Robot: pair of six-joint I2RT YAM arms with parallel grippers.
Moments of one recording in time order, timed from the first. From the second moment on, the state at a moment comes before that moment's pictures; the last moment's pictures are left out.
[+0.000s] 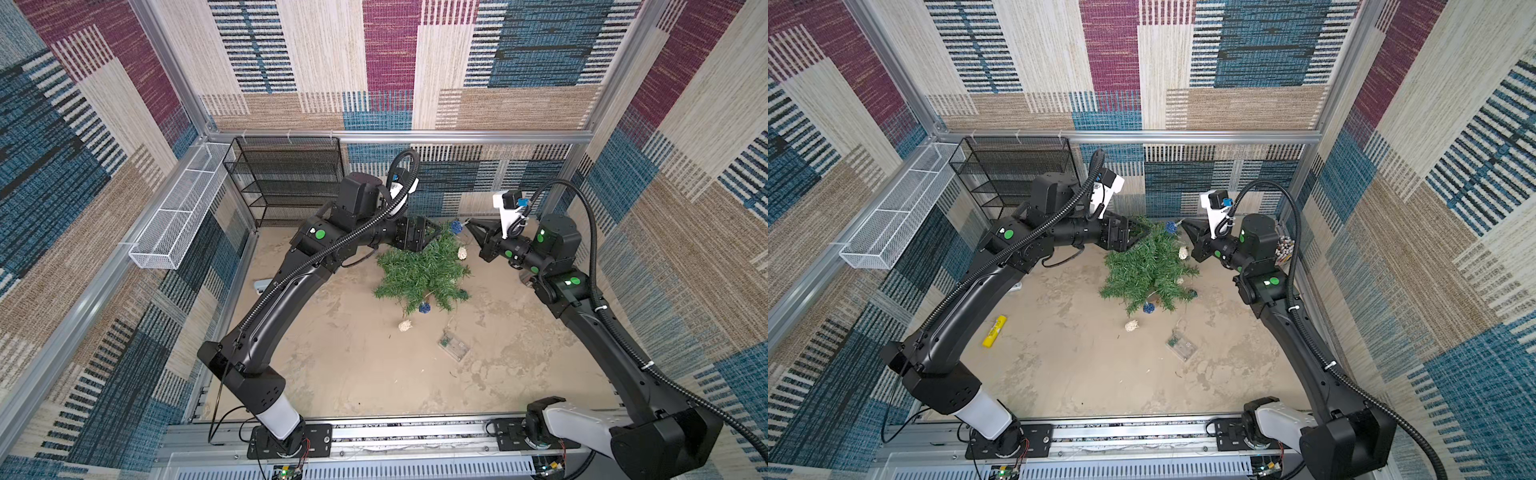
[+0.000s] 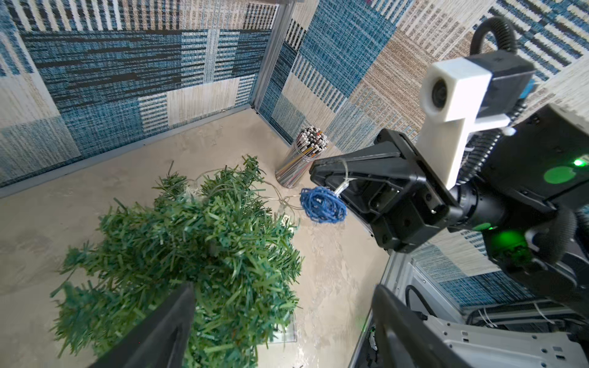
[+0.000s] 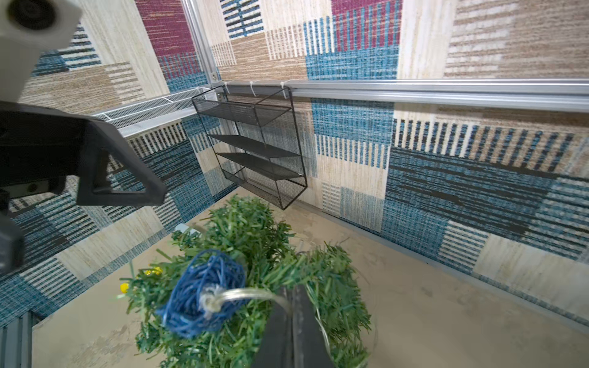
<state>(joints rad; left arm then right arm) -0.65 1.64 2.02 -0.81 0.33 -0.24 0.22 1.17 1.16 -0.08 -0.49 0.10</state>
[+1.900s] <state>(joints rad) -0.63 1.73 2.18 -0.85 0.24 -0.02 0.00 1.84 1.67 0.93 -0.91 0.98</state>
